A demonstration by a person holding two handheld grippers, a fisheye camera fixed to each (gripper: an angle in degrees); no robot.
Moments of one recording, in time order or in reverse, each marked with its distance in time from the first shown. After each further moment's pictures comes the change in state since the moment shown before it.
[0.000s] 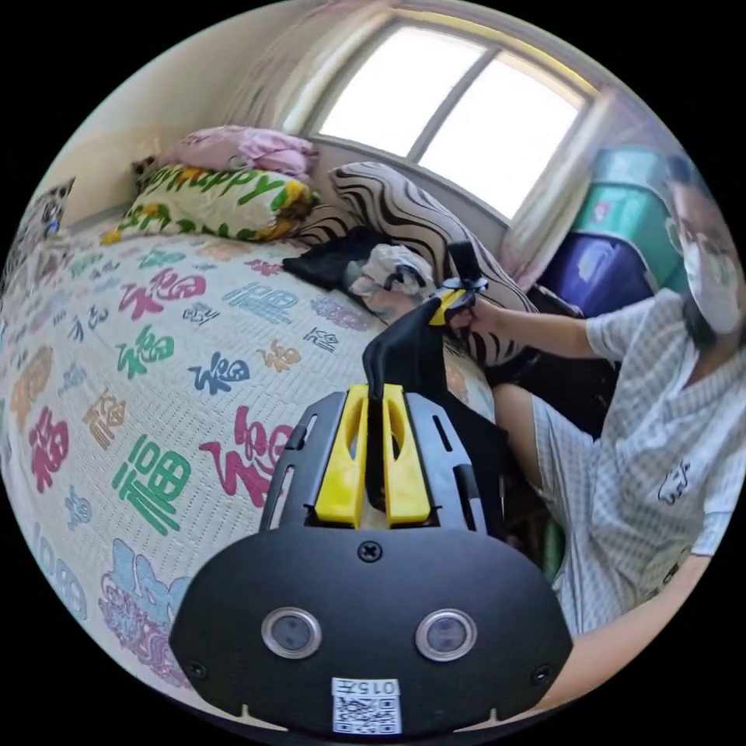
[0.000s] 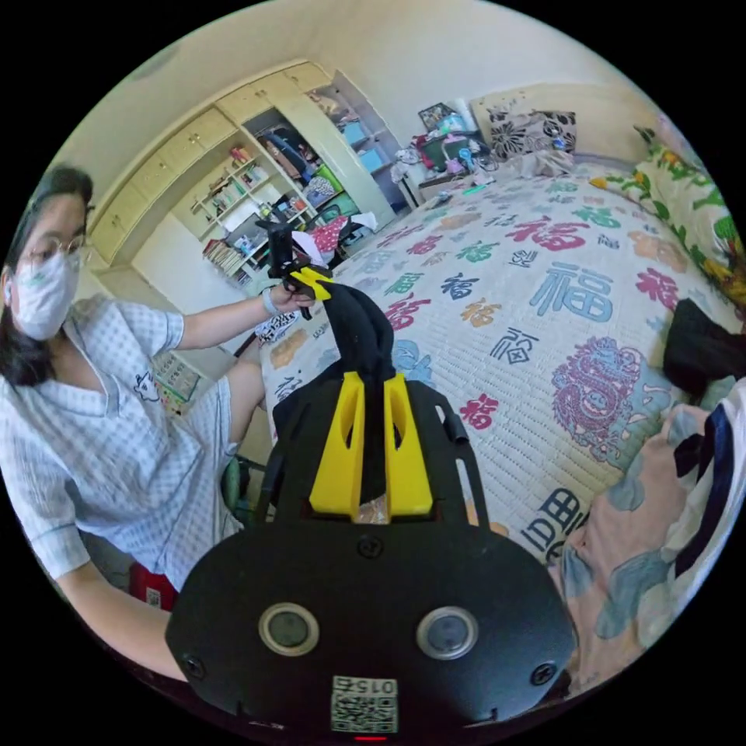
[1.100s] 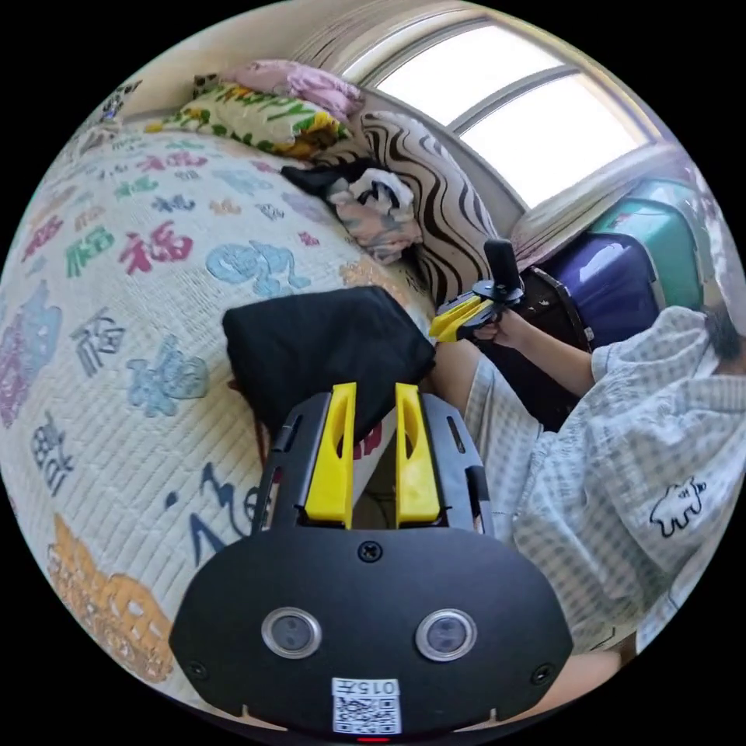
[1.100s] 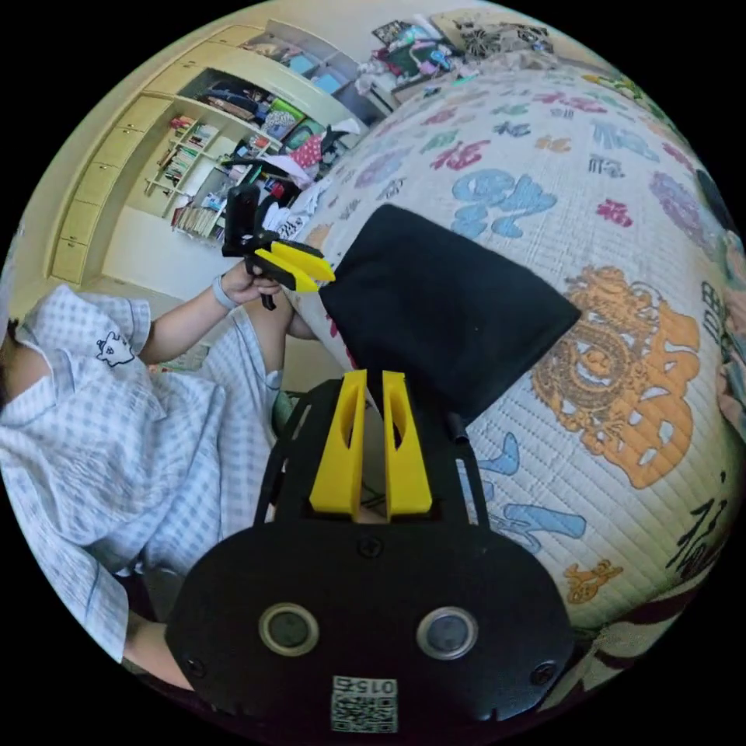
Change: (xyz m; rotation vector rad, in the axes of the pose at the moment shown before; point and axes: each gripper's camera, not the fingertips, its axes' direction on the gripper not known) left arm 0.150 0.094 0.074 -0.138 0.082 -0.365; right arm -0.080 0.108 0.144 -0.243 -0.009 0.171
